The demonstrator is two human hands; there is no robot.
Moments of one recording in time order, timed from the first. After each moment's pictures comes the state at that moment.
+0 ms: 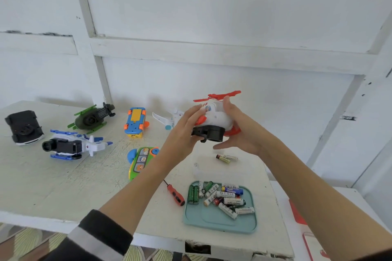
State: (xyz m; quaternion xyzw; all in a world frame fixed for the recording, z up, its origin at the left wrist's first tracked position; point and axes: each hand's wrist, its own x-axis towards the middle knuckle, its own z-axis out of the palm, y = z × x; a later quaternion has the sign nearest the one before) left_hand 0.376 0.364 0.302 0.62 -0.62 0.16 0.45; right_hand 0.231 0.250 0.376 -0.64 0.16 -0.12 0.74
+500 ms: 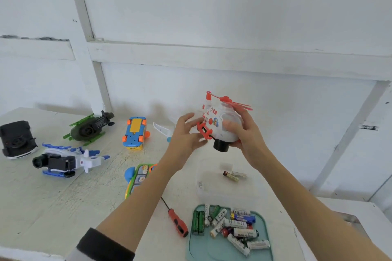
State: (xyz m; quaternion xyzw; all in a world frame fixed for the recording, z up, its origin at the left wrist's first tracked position) left_hand 0.400 0.328 0.325 0.52 -0.30 -0.29 0.75; right_hand 0.276 0.217 0.351 -0.65 0.12 -0.32 0.68
